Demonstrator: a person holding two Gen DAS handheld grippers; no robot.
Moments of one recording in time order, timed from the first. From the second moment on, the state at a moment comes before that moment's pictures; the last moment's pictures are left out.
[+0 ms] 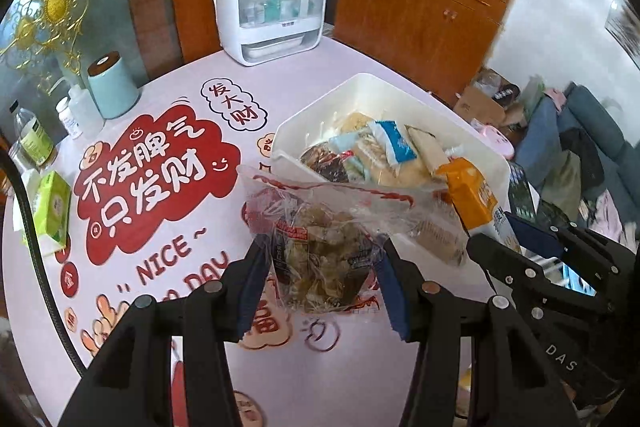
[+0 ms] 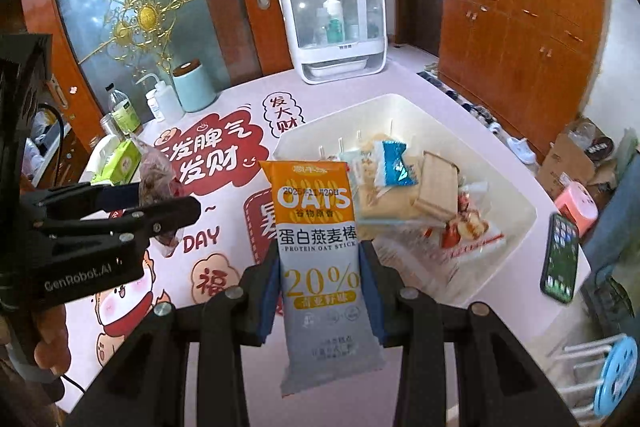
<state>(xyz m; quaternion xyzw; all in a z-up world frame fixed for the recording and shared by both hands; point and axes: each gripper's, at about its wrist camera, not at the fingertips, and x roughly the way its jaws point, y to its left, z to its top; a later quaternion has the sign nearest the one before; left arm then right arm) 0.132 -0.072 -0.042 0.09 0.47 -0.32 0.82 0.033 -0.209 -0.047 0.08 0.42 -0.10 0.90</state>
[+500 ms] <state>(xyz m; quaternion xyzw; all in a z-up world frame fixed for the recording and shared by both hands) 0.125 -0.206 -0.067 0.01 0.53 -0.17 0.83 0.077 -0.360 -0.037 0.01 0.44 0.01 0.90</state>
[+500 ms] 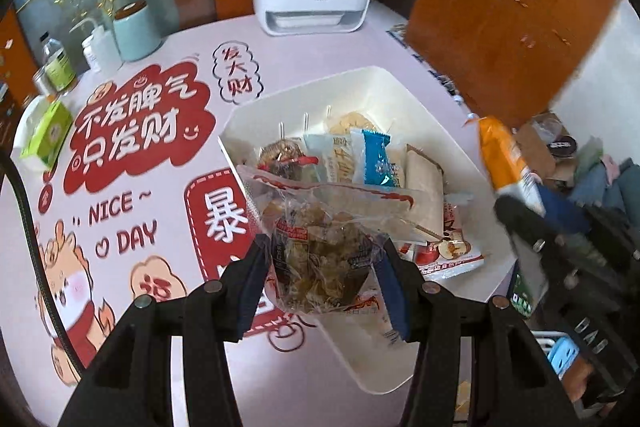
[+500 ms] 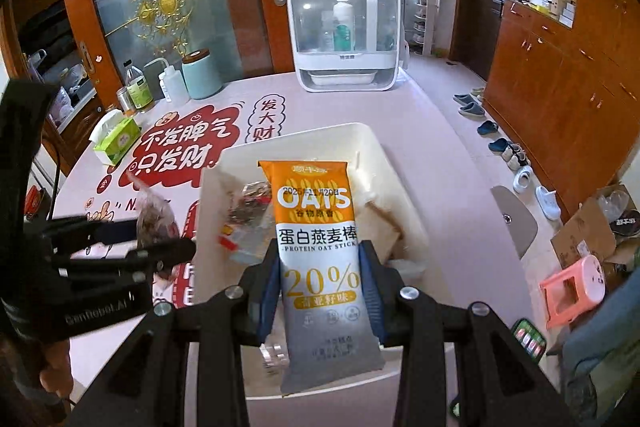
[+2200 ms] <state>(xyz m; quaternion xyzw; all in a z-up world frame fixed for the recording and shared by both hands) 0.092 -0.143 -0.016 -0.01 0.49 -0.02 0.87 0.101 -0.325 -0.008 0.05 0.43 0.10 0.90</state>
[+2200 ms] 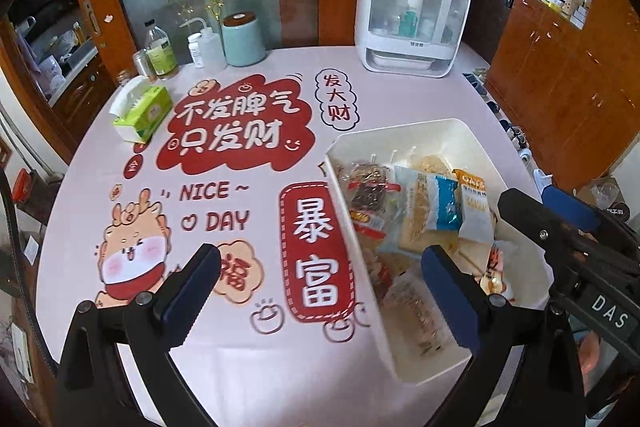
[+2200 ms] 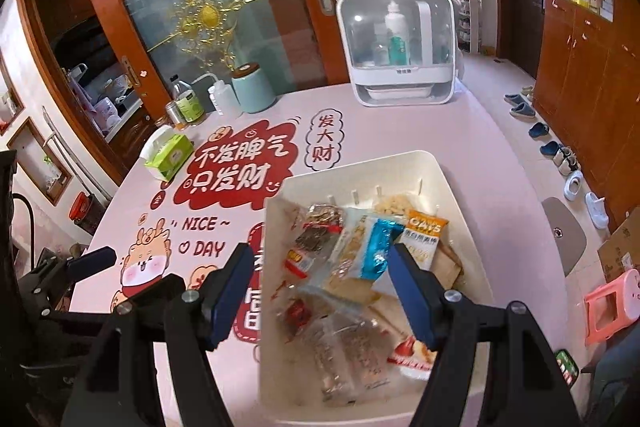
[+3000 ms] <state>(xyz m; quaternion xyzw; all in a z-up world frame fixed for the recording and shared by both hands) -0.006 0.026 0.015 -0.03 0.47 0.02 0.88 0.001 -0.165 0.019 0.05 0.42 0.11 0.90</state>
